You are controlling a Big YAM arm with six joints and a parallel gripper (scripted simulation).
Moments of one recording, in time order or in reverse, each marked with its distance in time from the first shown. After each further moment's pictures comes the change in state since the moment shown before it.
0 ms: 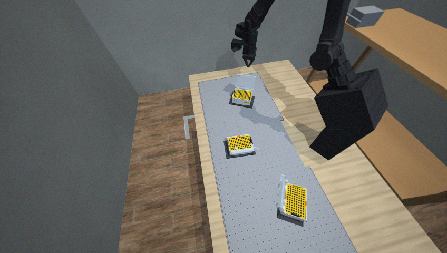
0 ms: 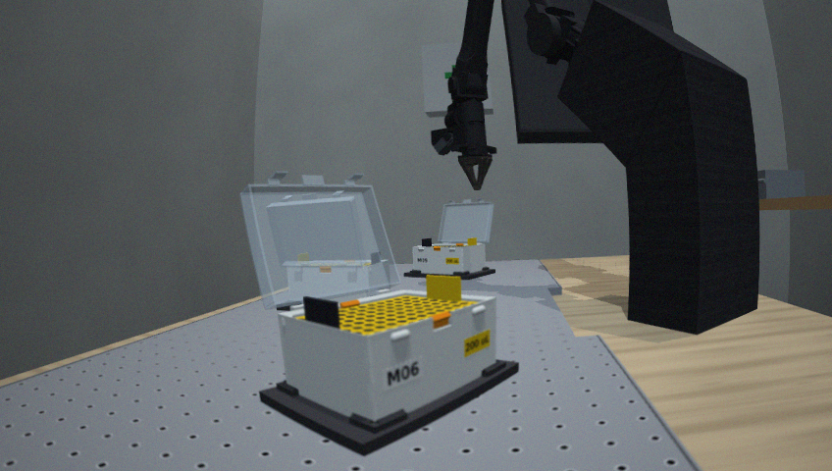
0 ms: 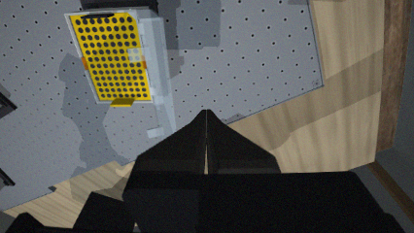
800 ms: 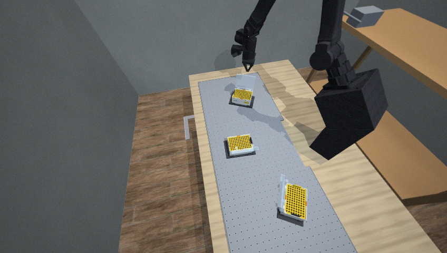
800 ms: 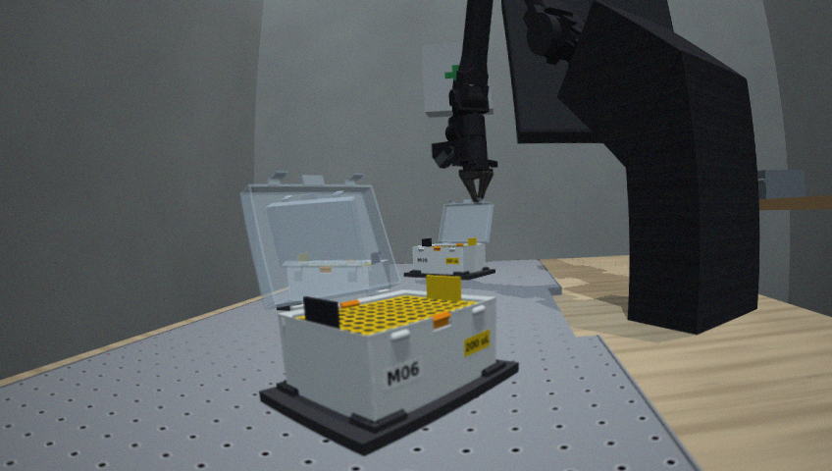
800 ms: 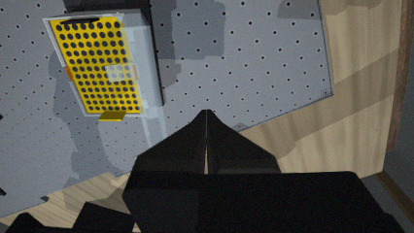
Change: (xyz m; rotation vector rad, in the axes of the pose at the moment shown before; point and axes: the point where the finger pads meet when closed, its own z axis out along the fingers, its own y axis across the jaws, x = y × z) arm -0.001 -0.001 0.032 0.002 -0.002 -0.001
